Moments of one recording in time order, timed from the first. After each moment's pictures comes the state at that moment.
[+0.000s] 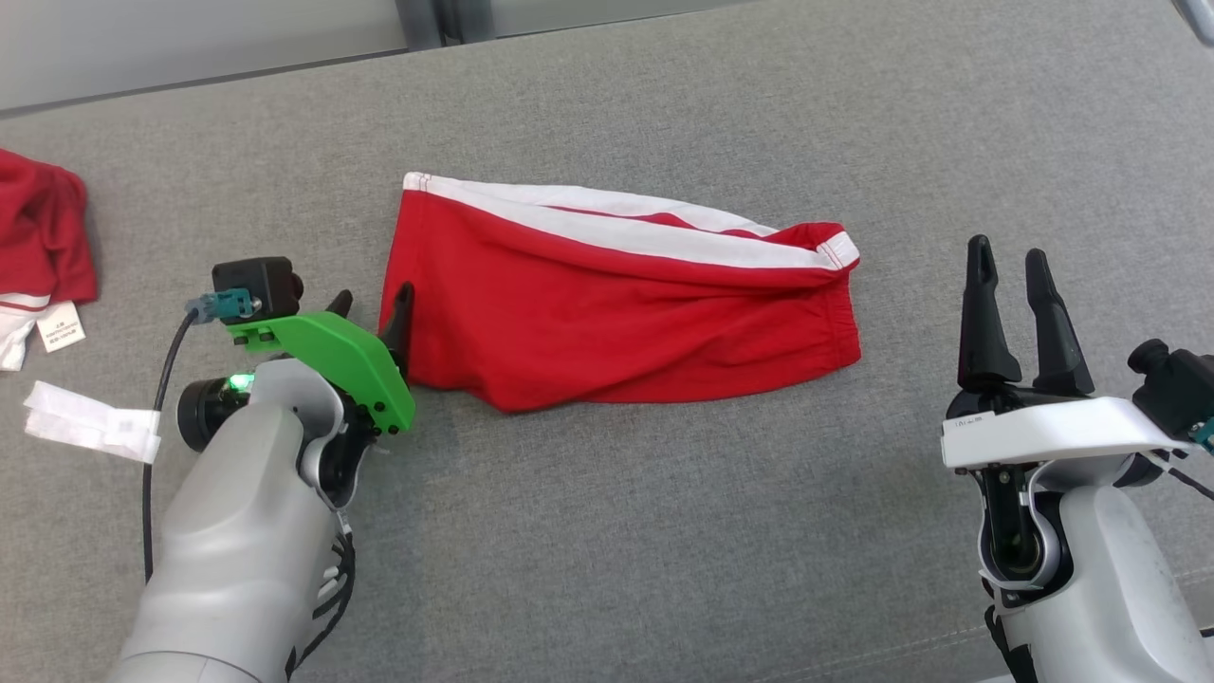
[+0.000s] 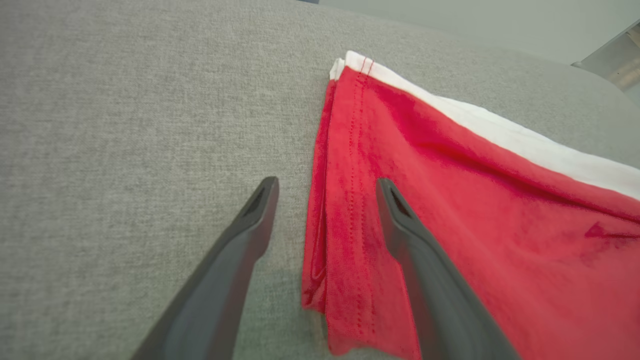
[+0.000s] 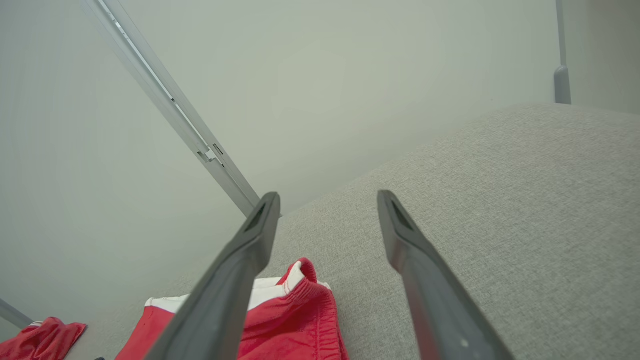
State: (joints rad) left arm -0.78 0.13 -0.40 1.02 -0.70 -0.13 -0.02; right arm -0.27 -0.05 -0.02 0.16 0.54 0.13 -0.26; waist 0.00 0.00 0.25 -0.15
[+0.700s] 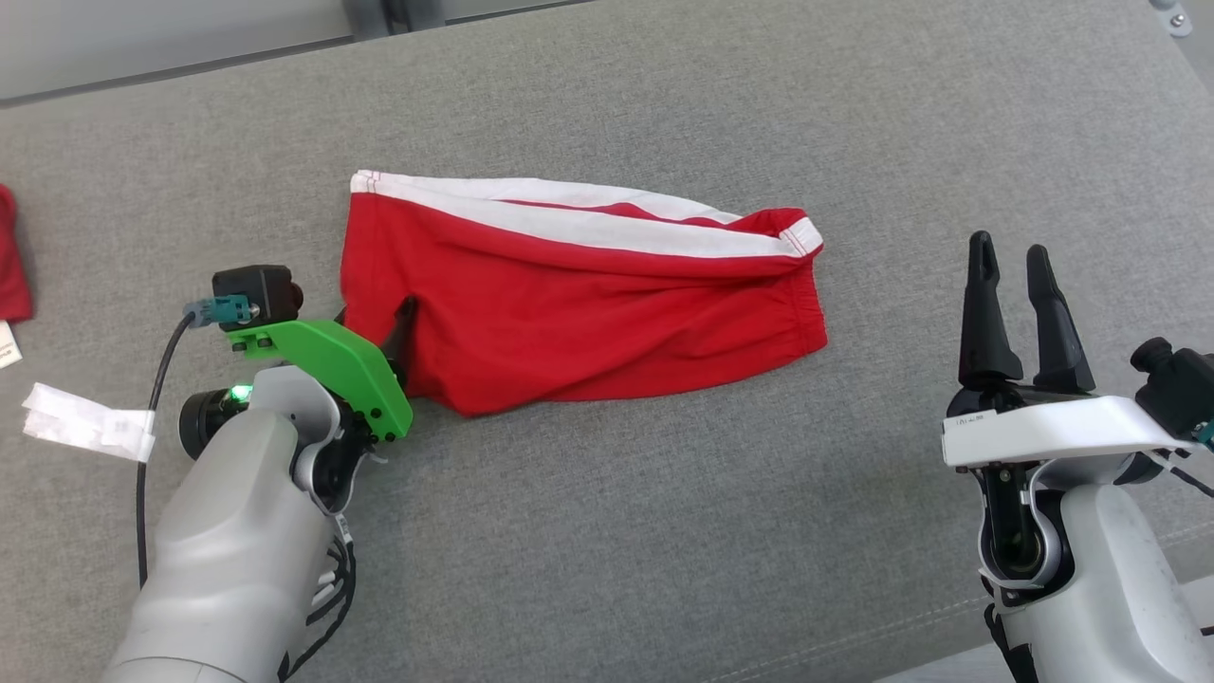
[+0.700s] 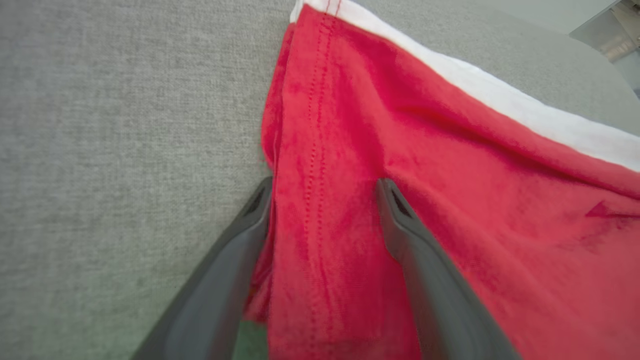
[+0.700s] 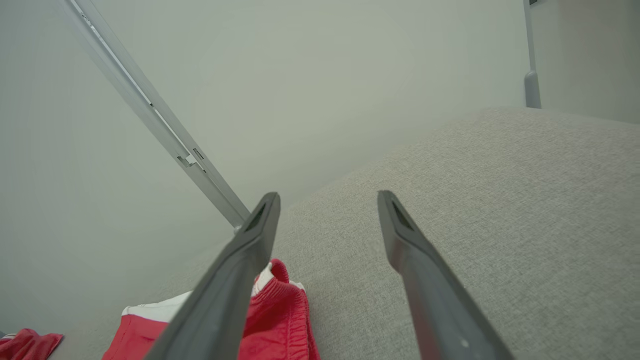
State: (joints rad) left arm -0.76 0.14 -0.43 1.01 -0.76 -0.13 0.04; right arm -0.27 -0.05 -0.01 0.15 0.55 0.13 -0.26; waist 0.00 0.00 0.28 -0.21
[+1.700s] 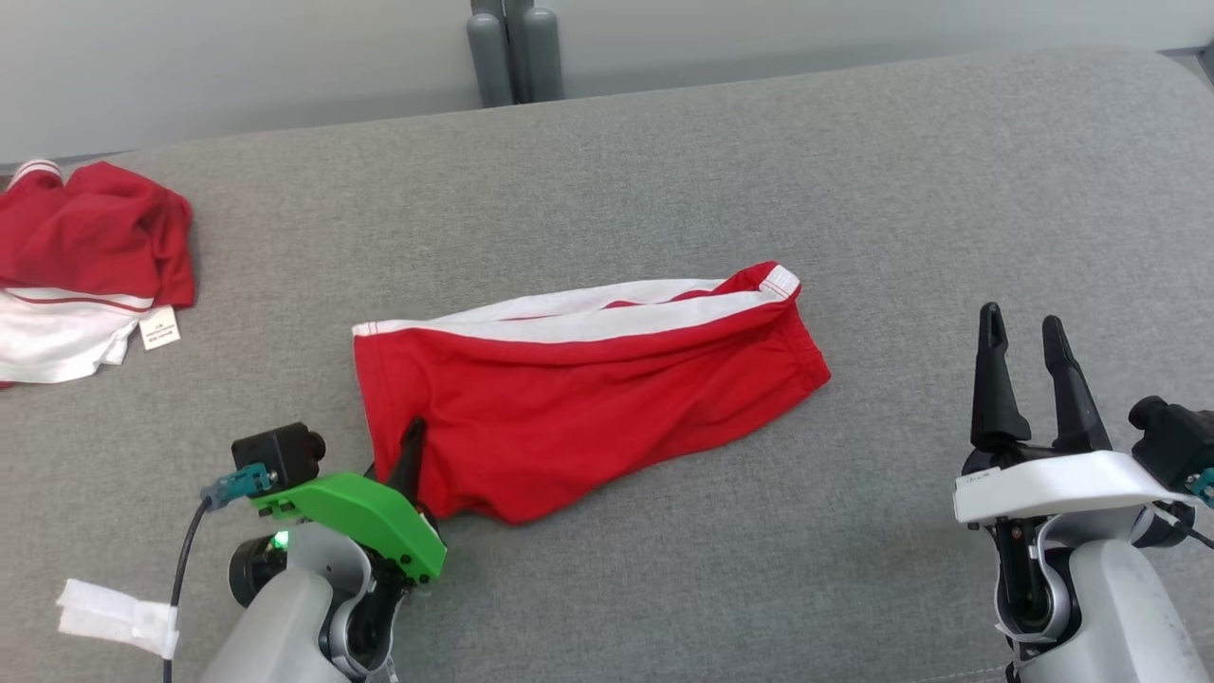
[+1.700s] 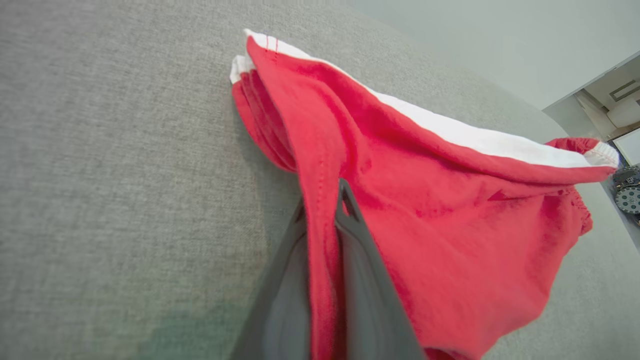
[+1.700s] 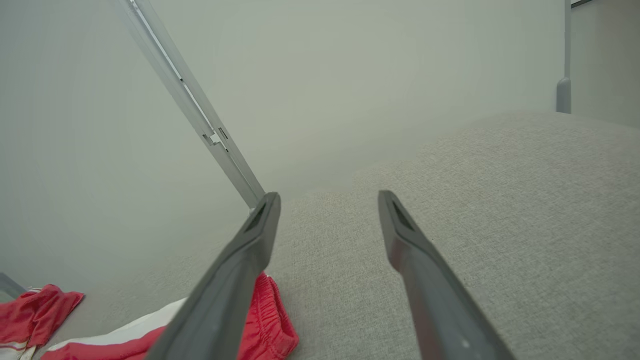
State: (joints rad) left arm -0.39 0.17 -0.43 0.63 -0.87 -0.06 -0.06; right arm -0.18 -0.05 -0.06 0.18 0.45 0.13 -0.26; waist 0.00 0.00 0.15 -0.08
